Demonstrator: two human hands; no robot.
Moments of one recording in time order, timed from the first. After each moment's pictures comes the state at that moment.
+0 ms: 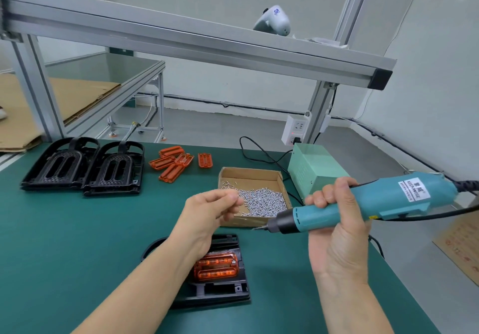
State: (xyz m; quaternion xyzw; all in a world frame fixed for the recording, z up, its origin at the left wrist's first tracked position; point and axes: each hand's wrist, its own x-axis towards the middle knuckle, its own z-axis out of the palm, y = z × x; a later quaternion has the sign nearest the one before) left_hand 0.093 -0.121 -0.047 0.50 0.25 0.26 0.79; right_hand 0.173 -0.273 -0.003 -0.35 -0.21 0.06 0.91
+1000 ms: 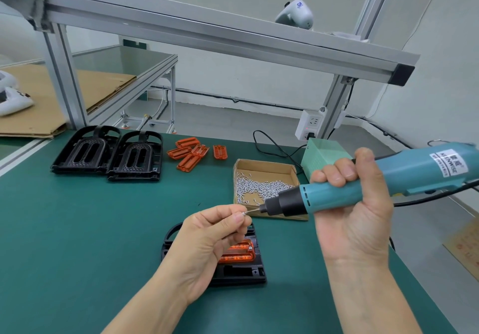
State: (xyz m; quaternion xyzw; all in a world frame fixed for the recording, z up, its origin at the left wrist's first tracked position) left_hand 0.019 -0.158 -0.038 0.41 0.17 0.26 0.86; right_hand 0.136 -0.265 0.031 -0.26 -0.25 0.16 0.92
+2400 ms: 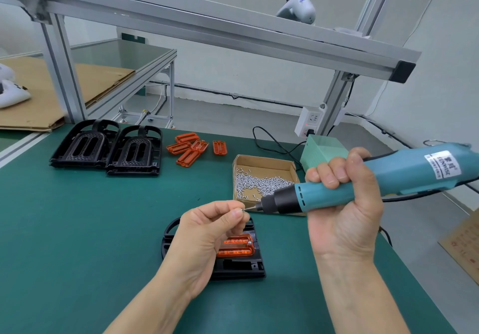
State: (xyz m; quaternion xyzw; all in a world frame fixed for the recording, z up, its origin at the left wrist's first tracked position) left_hand 0.018 -0.160 -0.045 0.41 0.18 0.30 0.84; right_hand 0.133 -0.259 0.024 -0.25 -0.26 0.15 0.92
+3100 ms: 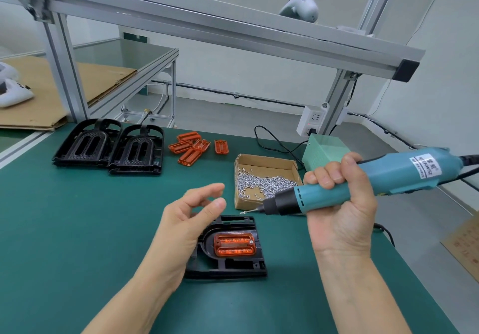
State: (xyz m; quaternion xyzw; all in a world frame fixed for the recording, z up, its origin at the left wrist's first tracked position) left_hand 0.004 -0.138 -0.050 0.58 0.22 0.35 0.71; right_hand 0.146 -0.256 0.011 -0.27 -0.23 0.17 0.92
